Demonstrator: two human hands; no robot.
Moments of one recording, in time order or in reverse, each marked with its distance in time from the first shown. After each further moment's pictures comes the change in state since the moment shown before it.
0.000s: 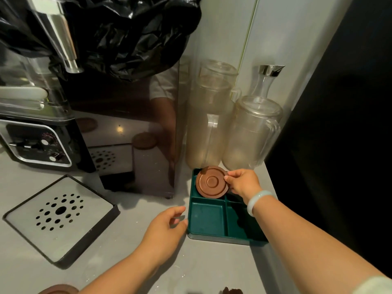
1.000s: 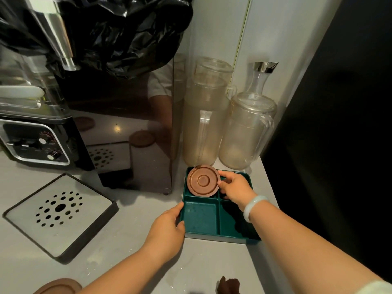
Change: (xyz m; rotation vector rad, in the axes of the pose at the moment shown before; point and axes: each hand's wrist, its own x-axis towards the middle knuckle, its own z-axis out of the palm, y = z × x) left_hand 0.006 -0.014 0.009 0.278 -0.046 0.159; right_hand -0.021 0.017 0.004 -0.132 -0.186 -0.135
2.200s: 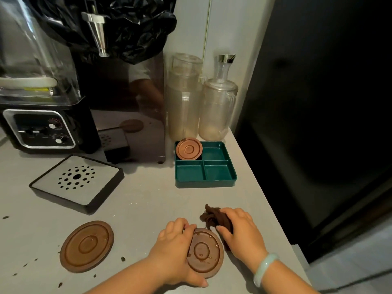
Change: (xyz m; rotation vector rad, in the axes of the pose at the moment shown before) left_hand -0.153 -0.022 0.008 0.676 -0.513 0.275; right_hand -0.274 0.067 0.026 -0.568 0.212 -0.182
